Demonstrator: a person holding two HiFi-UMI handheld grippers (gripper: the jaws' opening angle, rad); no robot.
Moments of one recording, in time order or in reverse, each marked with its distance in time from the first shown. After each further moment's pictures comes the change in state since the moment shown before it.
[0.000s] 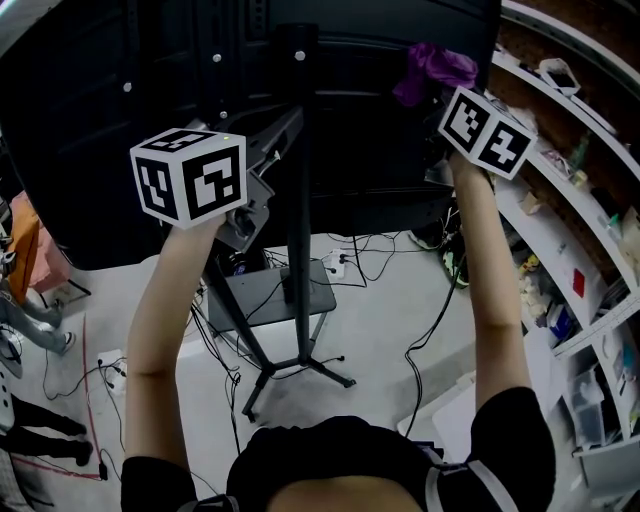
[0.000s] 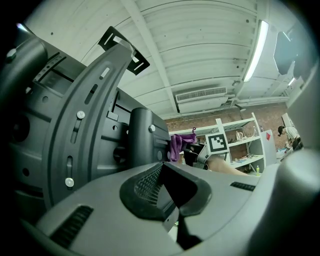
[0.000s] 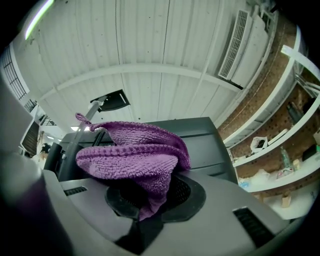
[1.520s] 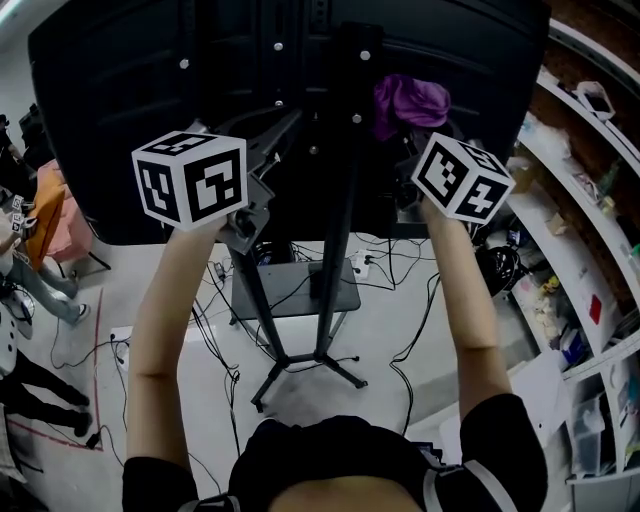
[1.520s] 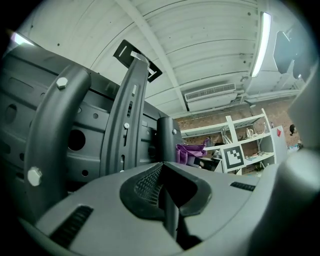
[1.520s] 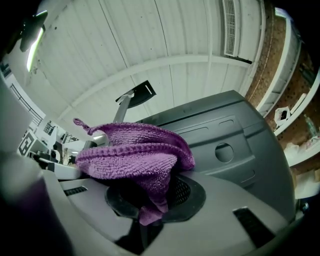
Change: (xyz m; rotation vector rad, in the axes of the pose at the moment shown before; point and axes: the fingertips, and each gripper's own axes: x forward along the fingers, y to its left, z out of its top) left arm -0.062 0.043 -0.002 0.004 0.015 0.130; right arm -0.004 0.138 -0.062 0.130 0.021 0.266
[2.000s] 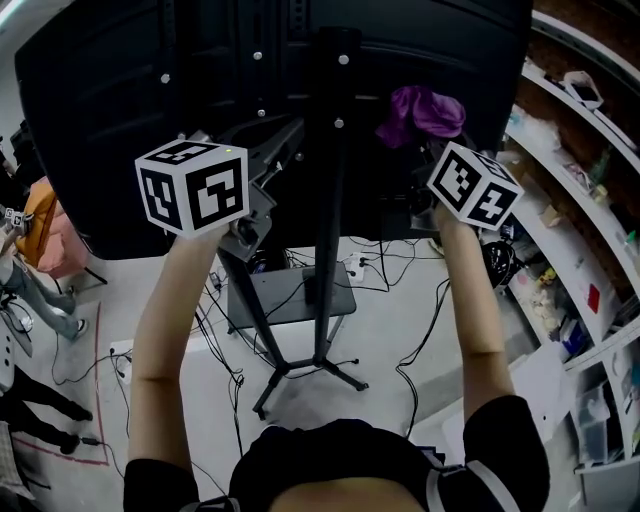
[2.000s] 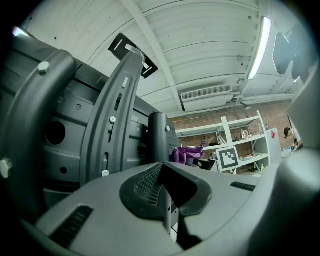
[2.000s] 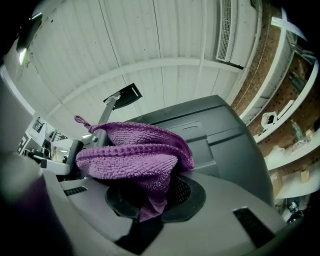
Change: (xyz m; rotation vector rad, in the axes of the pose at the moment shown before) left arm 0.019 -0.017 -0.004 -0.011 0.007 -0.062; right arm -0.028 -0.058 -0.001 0.009 0.010 -0.125
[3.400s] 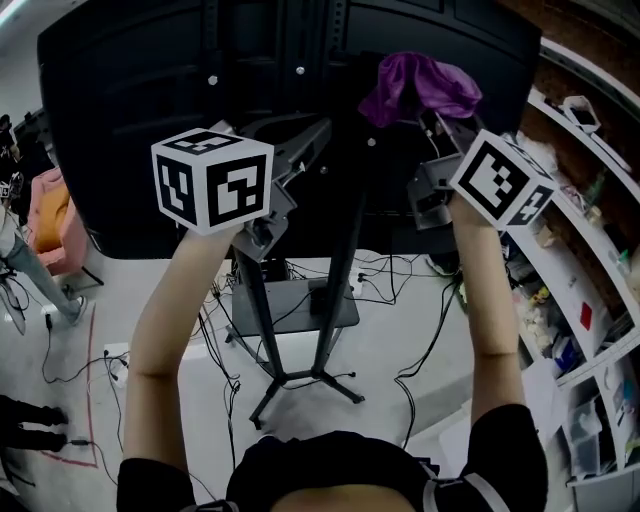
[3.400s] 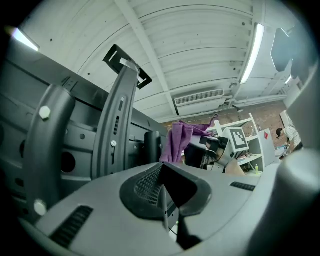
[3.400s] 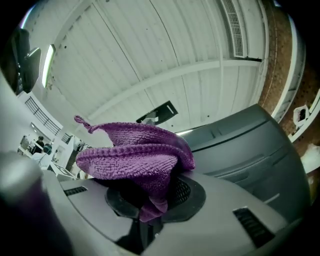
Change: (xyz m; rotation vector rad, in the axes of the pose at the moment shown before) left arm -0.024 -0.004 0.035 0.033 -0.041 -0.066; right arm 0.000 0.128 0.089 0.011 -0.101 0.297
